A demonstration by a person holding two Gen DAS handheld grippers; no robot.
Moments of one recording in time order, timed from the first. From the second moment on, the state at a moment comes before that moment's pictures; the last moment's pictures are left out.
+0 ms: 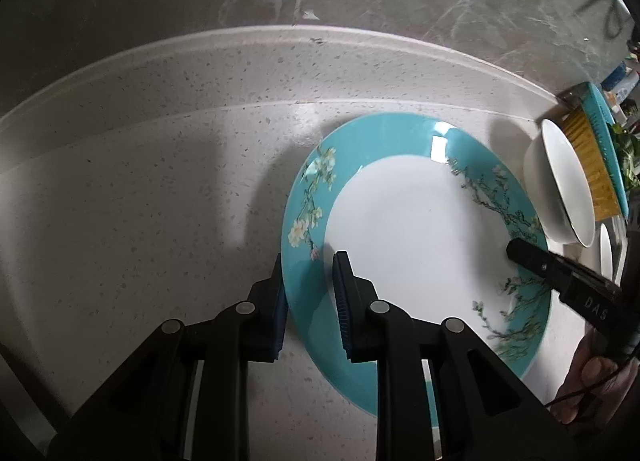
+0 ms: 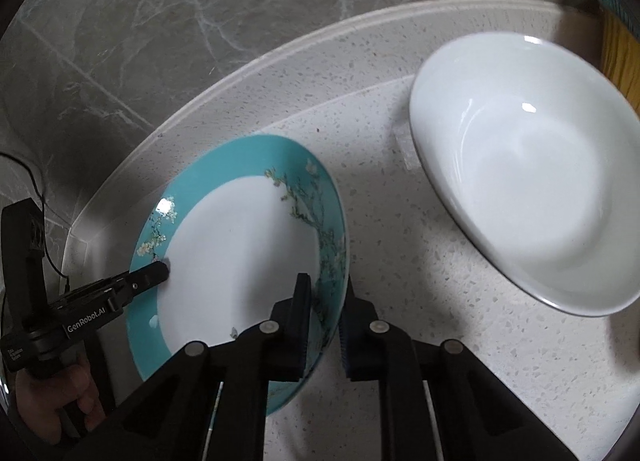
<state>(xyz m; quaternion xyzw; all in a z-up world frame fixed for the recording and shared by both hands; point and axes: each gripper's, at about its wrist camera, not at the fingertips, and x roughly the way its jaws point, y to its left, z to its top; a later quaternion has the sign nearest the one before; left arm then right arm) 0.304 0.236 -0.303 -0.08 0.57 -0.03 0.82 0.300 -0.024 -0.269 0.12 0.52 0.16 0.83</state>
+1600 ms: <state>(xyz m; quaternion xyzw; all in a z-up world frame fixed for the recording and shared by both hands) 0.003 0.183 -0.252 -0.04 0.51 -0.11 0.85 0.048 -0.050 -0.224 0.03 0.45 0.17 0.88</state>
